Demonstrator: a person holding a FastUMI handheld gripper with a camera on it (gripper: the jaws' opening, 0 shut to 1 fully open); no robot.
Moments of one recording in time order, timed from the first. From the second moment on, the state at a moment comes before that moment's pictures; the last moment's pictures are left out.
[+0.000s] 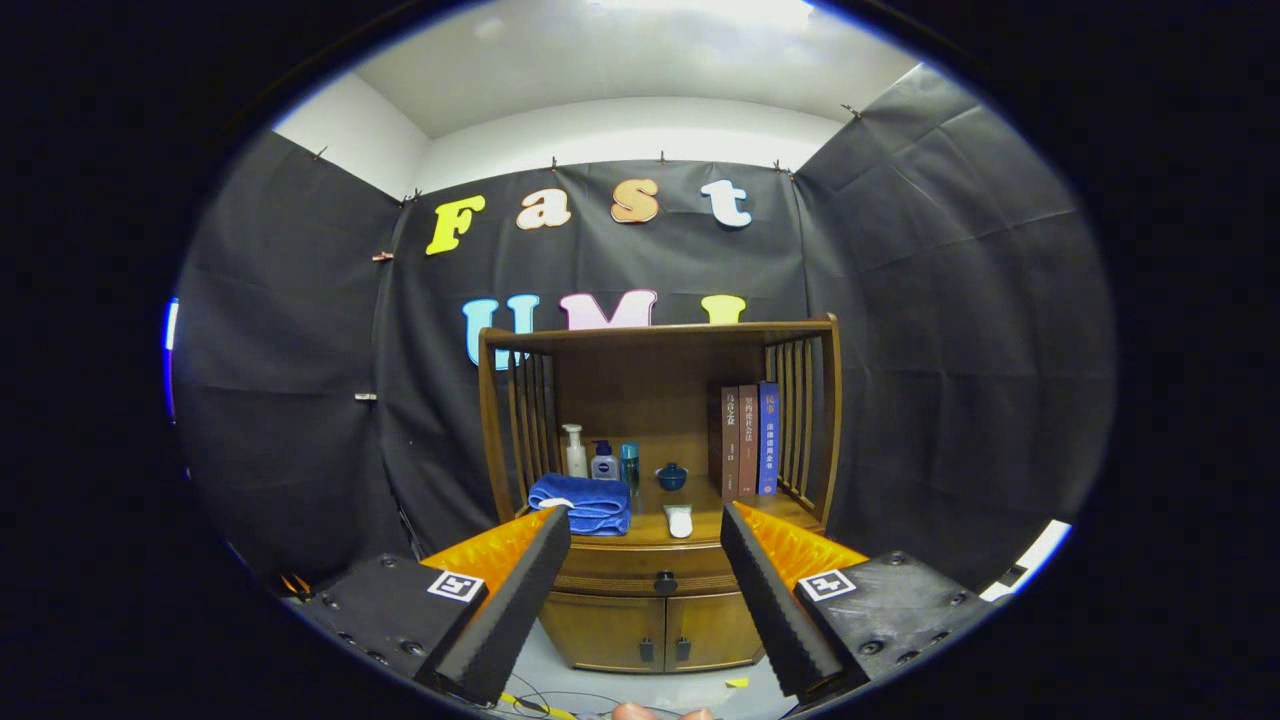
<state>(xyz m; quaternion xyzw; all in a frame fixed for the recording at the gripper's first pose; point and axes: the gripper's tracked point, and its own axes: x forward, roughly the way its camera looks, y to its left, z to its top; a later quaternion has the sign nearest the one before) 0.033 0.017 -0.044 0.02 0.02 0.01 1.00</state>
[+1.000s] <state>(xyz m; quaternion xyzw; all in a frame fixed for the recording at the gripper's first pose) 0.032 0.026 -0.031 0.04 0.00 0.03 1.00</state>
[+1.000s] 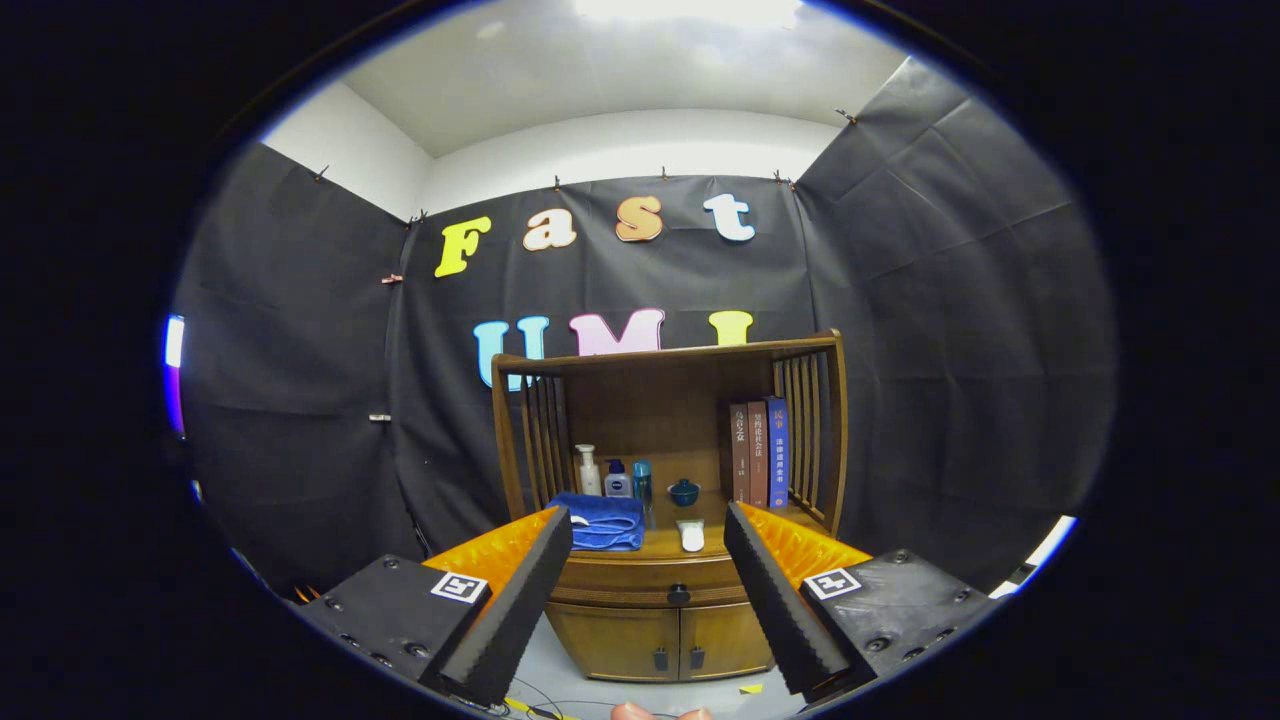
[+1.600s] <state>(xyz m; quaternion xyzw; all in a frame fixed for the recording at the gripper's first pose) 0.027 0.024 -0.032 0.04 0.00 0.03 1.00</state>
